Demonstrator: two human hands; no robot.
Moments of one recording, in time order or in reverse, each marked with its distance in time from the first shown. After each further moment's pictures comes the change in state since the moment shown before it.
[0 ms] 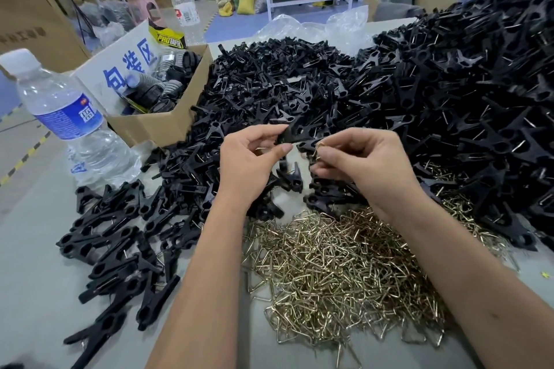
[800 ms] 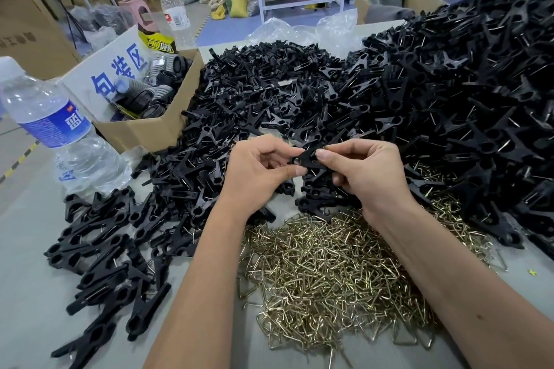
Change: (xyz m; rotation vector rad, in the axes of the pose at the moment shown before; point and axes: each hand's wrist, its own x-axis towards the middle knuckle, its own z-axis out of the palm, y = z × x) left_hand -0.011 0.015 0.013 -0.050 -0.240 0.066; right_hand 0.003 0.017 -0.003 0.000 0.277 0.074
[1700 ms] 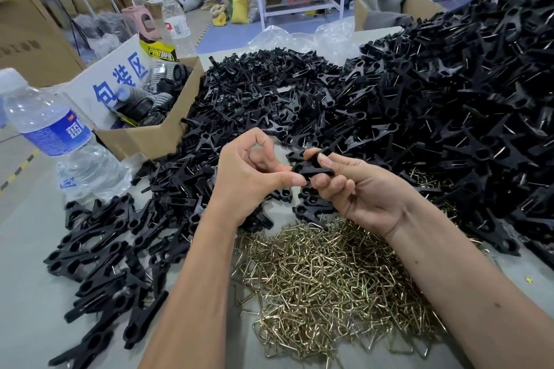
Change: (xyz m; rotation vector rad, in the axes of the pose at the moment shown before) left_hand -0.007 0.010 -0.008 -0.093 0.030 0.014; right_hand 0.007 -0.010 -0.018 0.654 -0.683 0.530
